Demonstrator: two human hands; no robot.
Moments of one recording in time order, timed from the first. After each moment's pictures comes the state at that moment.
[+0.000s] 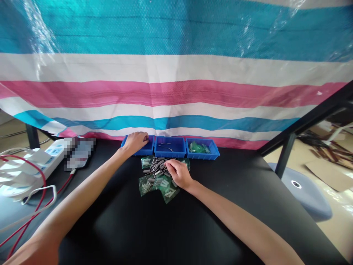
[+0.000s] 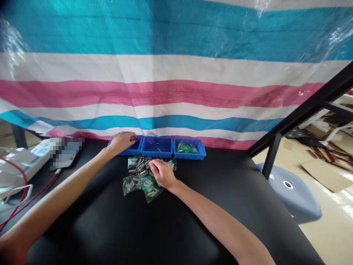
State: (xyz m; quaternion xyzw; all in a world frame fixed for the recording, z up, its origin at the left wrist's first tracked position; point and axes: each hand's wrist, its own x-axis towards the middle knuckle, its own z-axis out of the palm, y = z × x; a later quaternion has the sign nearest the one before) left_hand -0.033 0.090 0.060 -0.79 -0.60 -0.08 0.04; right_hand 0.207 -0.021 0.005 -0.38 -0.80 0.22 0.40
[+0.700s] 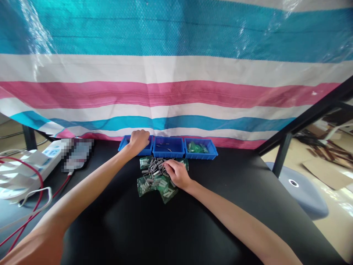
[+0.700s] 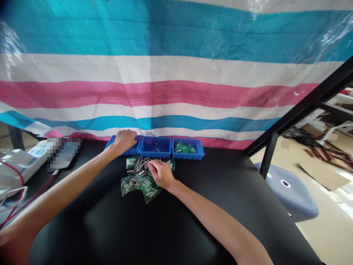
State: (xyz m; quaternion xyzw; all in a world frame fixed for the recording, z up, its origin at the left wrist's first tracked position) left_hand -0.001 0.092 0.072 -0.77 -0.63 0.01 0.11; right_hand 0.206 -0.022 0.007 -0.39 -0.80 0.22 0.41
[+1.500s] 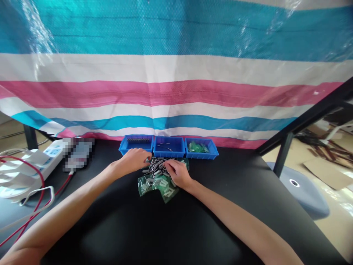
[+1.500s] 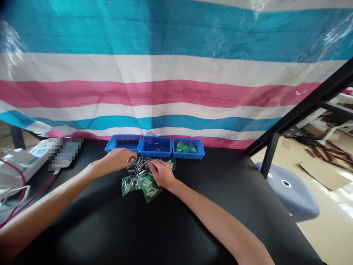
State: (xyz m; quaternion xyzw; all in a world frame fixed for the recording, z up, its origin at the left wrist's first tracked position) left_hand -0.018 0.013 0.081 -0.86 -0.50 0.04 -0.07; right_hand 0.206 -0.022 0.008 -0.38 -0.80 0.22 0.40
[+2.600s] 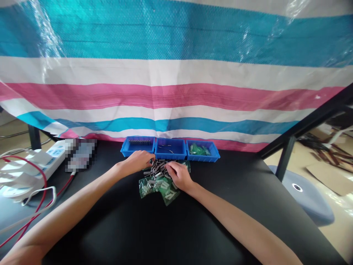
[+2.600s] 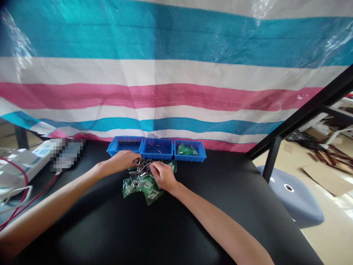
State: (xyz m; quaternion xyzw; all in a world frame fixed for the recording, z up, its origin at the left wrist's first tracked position) left_hand -0.018 0.026 0.061 -0.89 -0.46 0.02 -0.08; right_hand 0.206 -0.022 0.009 -0.38 -0.80 0.22 0.40
